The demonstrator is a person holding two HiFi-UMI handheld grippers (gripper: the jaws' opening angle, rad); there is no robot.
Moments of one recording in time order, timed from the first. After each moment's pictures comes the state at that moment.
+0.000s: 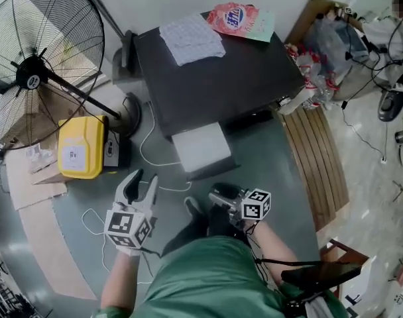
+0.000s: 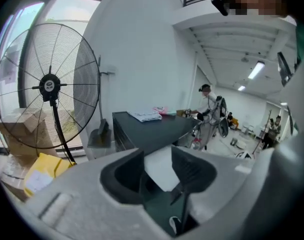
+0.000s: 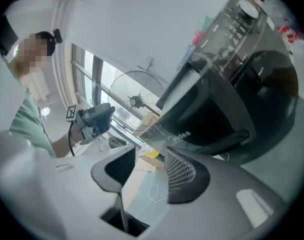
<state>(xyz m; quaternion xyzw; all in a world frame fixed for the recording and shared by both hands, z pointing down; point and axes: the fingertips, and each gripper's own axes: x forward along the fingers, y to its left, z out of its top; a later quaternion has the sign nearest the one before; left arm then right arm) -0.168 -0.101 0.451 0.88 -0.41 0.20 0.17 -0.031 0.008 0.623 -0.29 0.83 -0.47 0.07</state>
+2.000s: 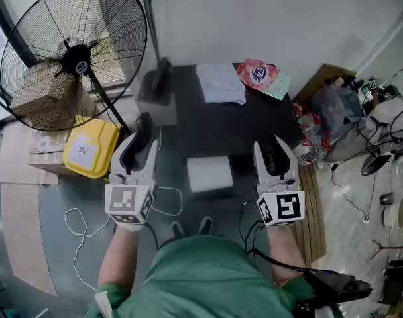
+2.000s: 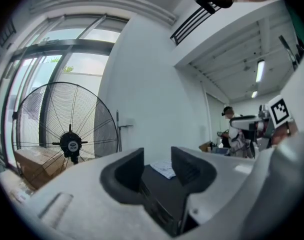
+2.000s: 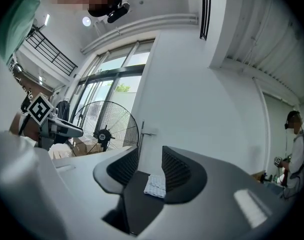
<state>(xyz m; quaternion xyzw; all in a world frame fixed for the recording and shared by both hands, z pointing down) -0.215 -0.174 0.259 0.85 -0.53 0.03 -0.01 0.045 -0.138 0.237 -0.58 0.81 0.09 -0.03</state>
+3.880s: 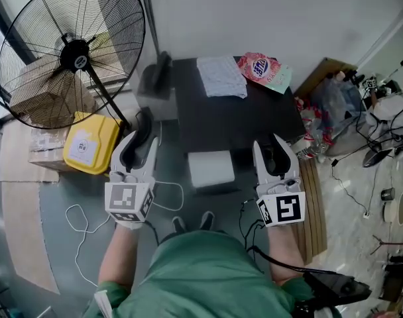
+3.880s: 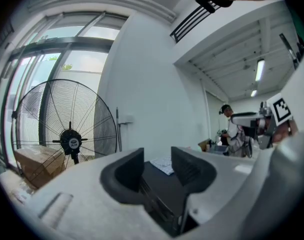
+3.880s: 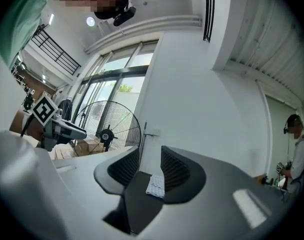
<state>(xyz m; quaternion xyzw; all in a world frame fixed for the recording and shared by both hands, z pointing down) -0.219 -0.171 0.273 0.85 -0.52 0.05 0.00 0.033 -0.127 0.240 -0.57 0.81 0.10 -0.03</state>
